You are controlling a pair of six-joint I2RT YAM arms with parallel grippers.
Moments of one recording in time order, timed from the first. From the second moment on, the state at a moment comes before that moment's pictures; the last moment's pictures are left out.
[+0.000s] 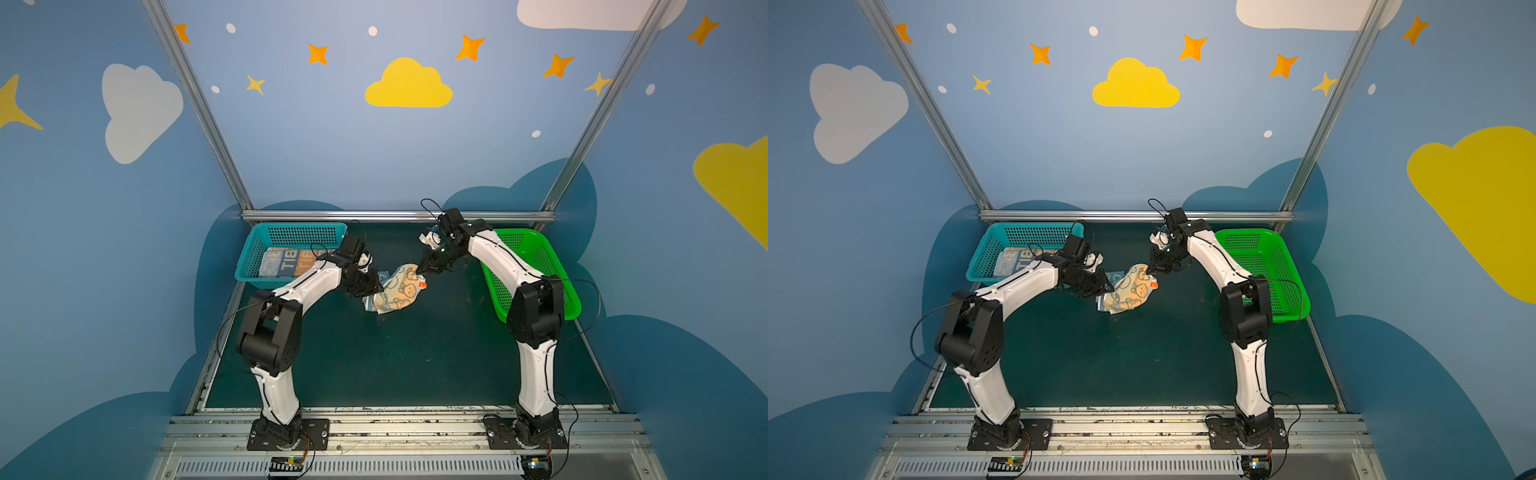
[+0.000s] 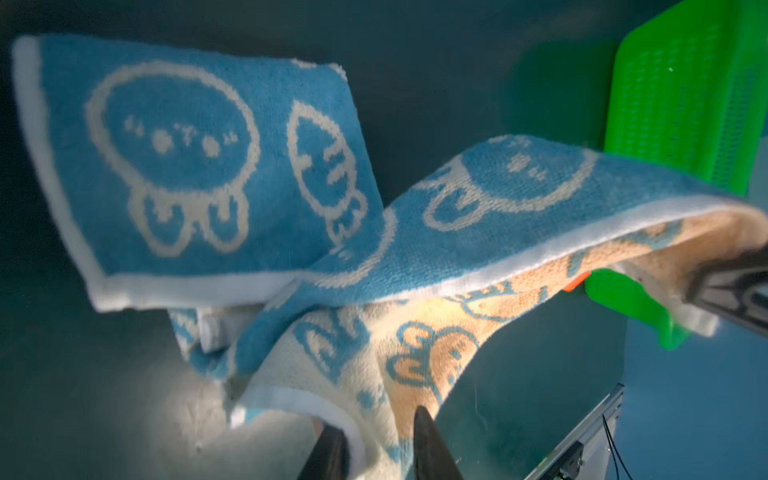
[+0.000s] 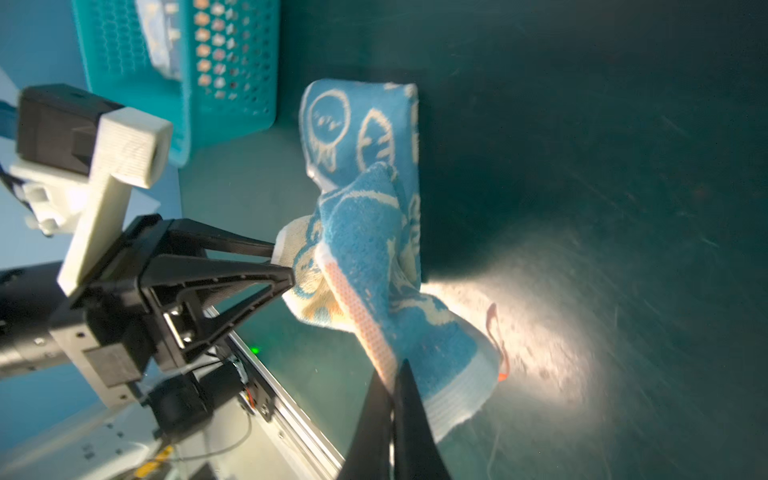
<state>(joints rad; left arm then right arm) -0.35 1.91 1.42 -0.63 0.44 -0.50 0.42 2.18 2.01 -1.07 -0.58 0.30</state>
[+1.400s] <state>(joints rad) -0.45 1.70 1.31 -0.69 0.09 -0.42 0.27 2.05 1.64 -1.06 -0.44 0.43</state>
